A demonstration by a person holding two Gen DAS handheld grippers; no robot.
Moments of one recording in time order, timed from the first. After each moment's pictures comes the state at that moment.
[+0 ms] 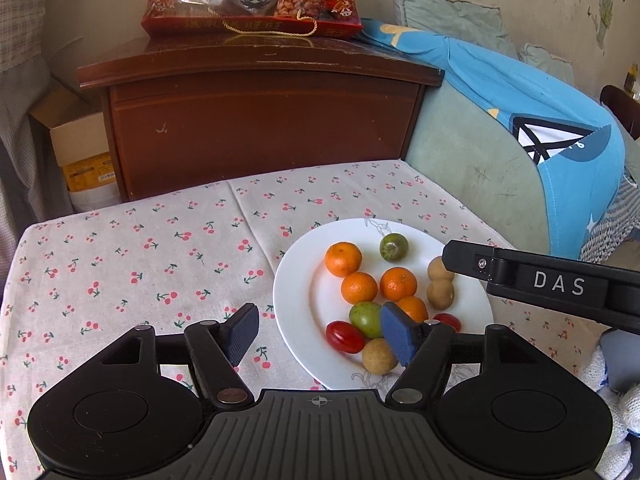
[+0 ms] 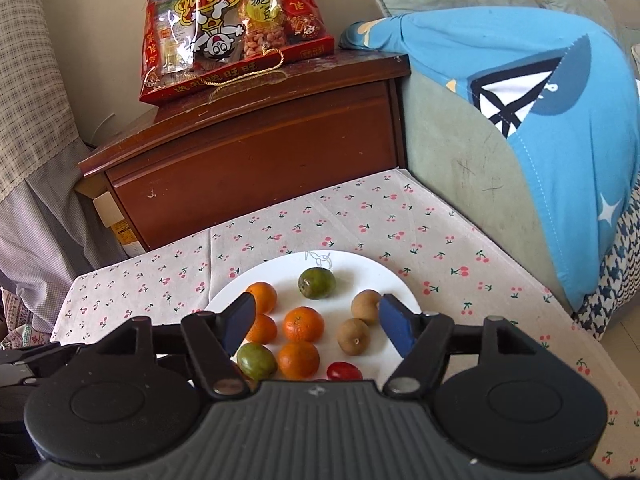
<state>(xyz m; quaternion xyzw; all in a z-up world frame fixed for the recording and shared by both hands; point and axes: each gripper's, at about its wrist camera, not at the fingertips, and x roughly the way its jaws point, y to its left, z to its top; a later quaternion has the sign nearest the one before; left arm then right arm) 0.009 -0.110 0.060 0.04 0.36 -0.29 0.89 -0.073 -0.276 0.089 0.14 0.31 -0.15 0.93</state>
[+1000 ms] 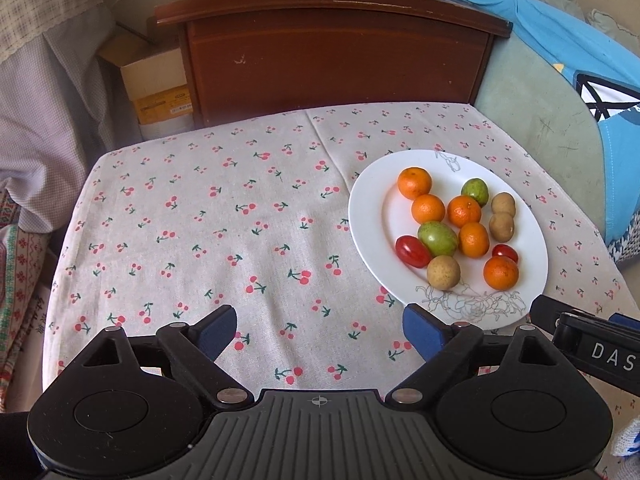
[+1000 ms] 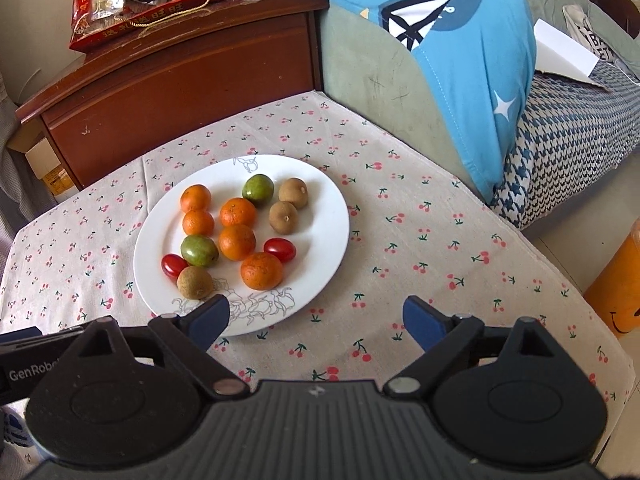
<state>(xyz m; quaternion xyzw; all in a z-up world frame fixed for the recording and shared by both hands) -0.010 -0.088 0.051 0.07 0.45 -0.18 0.87 -0.115 -0.246 0.075 0.14 0.41 -0.27 0.86</state>
